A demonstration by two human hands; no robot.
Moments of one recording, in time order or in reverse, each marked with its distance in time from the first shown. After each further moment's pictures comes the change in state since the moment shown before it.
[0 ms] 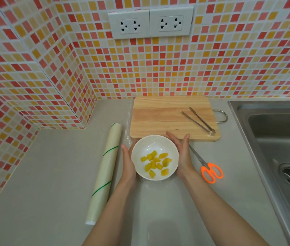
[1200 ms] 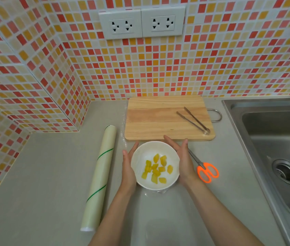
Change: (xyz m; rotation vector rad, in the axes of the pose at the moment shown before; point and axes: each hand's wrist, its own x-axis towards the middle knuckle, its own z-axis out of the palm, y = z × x) left_hand 0.001 -0.019 0.003 0.013 -0.017 0.079; right_hand -0.017 -0.001 -0.011 -0.084 -0.059 -0.045
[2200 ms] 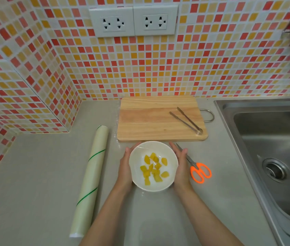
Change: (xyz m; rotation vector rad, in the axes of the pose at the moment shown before) left_hand 0.014 -0.008 0.008 -0.073 -0.052 -0.088; right_hand -0.011 0.022 -0.012 0.004 0.239 -0.103
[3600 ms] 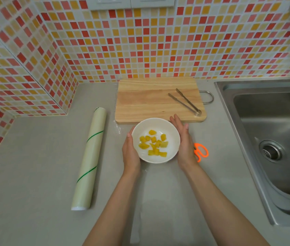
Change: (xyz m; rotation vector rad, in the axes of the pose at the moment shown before) left_hand -0.018 -0.015 0.023 0.169 0.250 0.223; right_hand 0.005 -0.020 -0.014 -0.103 -0.095 -0.146
